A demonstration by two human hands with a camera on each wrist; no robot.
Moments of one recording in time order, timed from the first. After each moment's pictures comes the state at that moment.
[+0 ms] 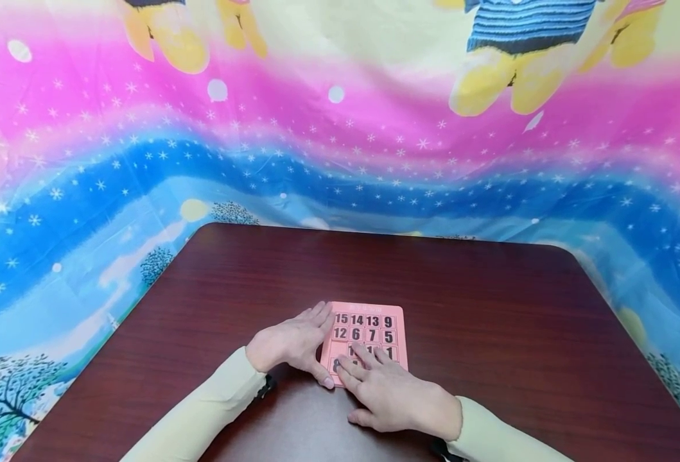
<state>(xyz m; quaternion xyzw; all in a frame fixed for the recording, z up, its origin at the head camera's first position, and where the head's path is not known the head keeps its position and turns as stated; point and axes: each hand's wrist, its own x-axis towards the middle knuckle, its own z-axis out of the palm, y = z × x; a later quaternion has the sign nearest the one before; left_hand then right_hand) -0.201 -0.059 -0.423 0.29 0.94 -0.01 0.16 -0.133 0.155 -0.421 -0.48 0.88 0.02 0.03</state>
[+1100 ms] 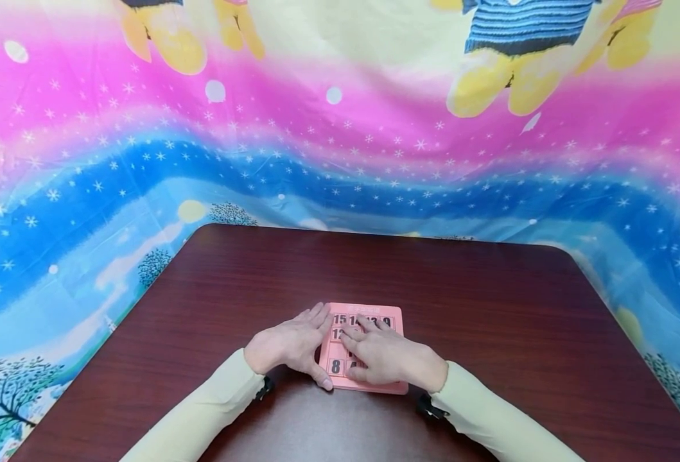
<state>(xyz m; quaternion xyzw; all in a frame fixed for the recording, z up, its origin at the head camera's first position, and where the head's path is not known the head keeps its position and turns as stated) -0.202 -0.059 -0.423 0.29 0.94 -0.01 0.16 -0.188 0.149 -0.415 -0.38 0.91 -0.03 0.14</state>
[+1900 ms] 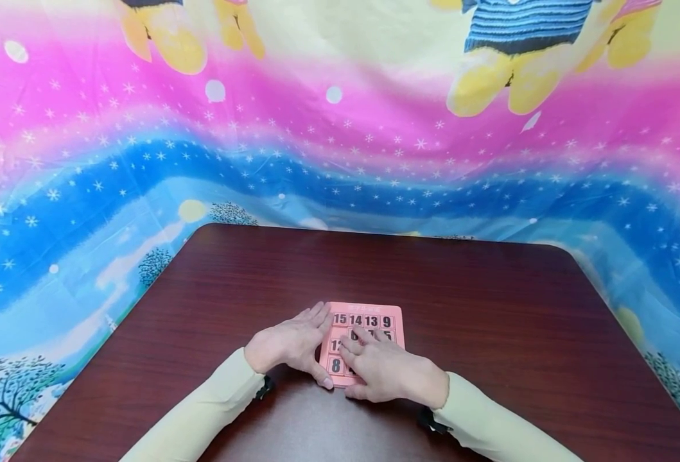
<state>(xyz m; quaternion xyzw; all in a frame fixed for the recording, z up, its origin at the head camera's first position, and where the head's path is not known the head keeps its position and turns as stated) -0.202 -0.059 -0.424 0.29 0.94 -0.01 0.16 -0.165 0.147 -0.413 -0.42 0.90 0.00 0.11</state>
